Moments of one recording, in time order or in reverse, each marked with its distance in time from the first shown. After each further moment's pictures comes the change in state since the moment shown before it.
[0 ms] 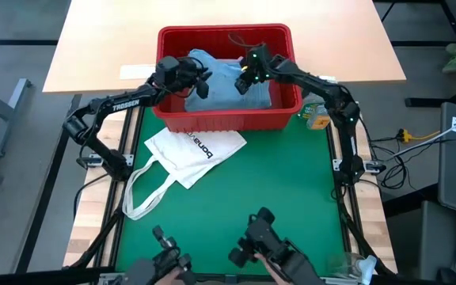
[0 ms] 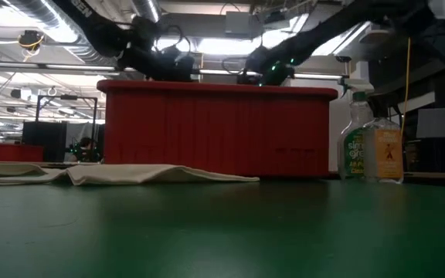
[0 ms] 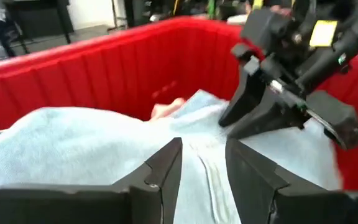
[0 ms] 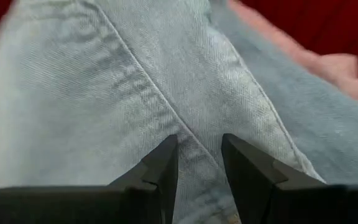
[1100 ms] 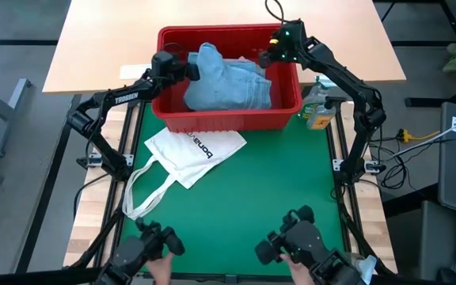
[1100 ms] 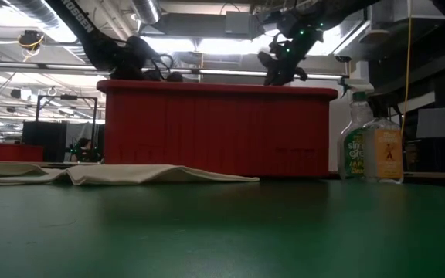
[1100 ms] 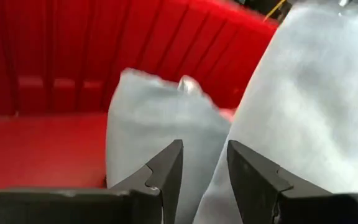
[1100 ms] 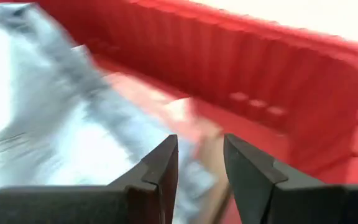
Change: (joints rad) left arm 0.161 0.076 0.002 -0.022 -0.104 -0.474; right arm -0.107 -0.263 0.001 -0.116 0.155 0.176
